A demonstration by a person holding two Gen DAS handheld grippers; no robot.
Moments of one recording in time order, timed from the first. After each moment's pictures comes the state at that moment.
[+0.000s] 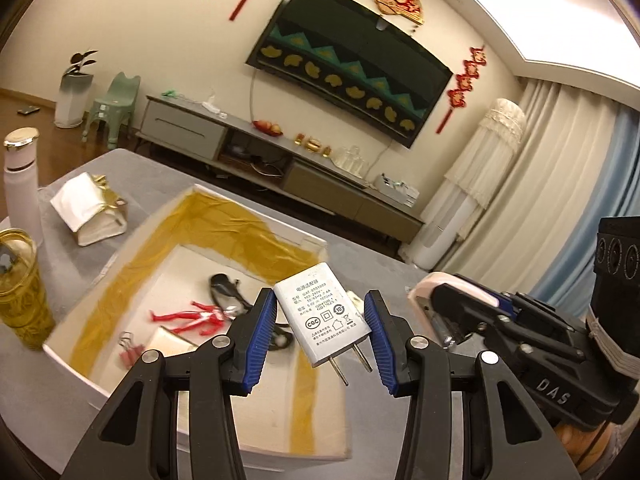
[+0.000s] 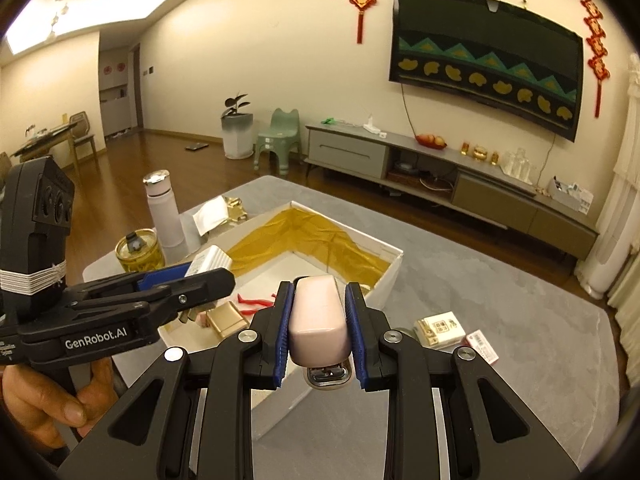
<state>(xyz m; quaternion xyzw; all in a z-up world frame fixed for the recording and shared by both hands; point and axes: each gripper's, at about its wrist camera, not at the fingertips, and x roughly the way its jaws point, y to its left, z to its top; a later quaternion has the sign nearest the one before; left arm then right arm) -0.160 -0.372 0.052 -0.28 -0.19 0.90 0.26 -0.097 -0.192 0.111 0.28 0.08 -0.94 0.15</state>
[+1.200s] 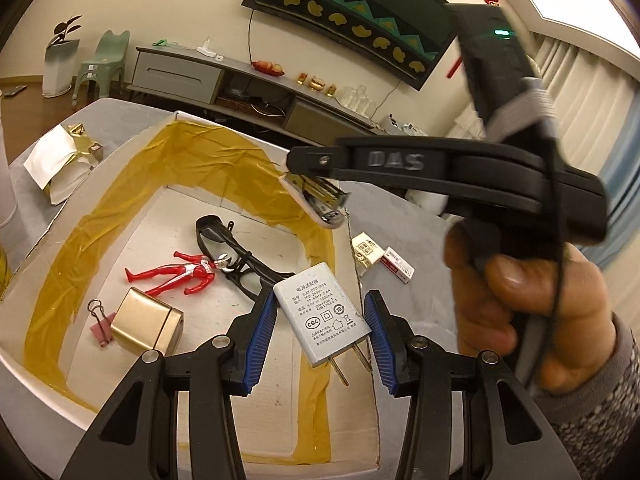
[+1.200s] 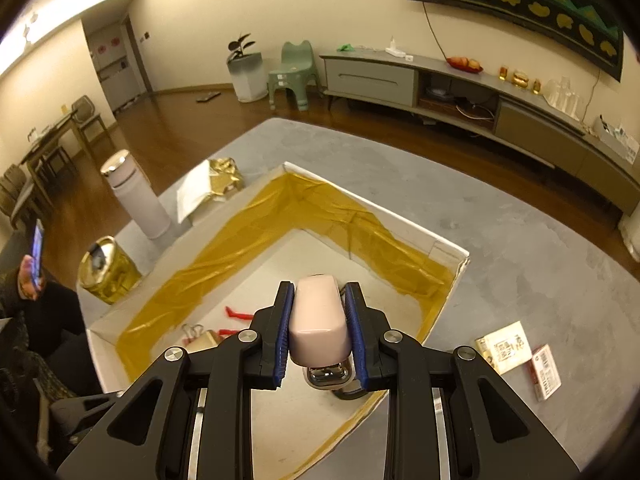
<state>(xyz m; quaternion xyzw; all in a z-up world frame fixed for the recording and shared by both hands) -0.190 -0.324 0.014 -0.38 -0.15 0.87 0.28 -0.266 -0.213 0.054 0.42 0.04 -0.89 0.19</state>
